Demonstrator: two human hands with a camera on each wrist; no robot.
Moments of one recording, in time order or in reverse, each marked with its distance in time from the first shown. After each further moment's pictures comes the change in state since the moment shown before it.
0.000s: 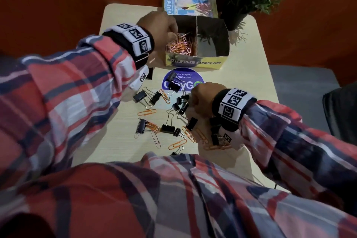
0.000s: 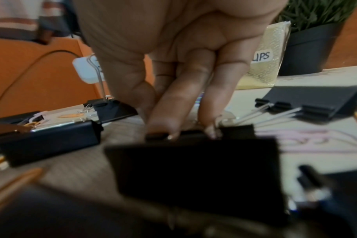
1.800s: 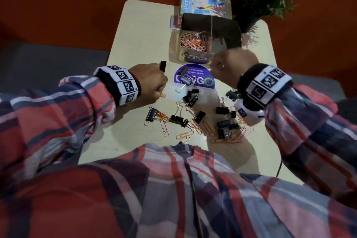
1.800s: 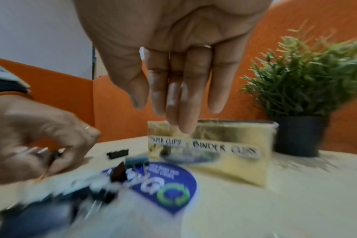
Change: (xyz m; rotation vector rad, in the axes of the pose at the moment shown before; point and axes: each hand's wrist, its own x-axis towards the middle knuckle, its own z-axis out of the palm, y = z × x) left_hand -0.122 -0.032 0.039 0.342 -0.378 0.137; right_hand -0.009 0.018 -0.044 -0.063 0.439 -0.044
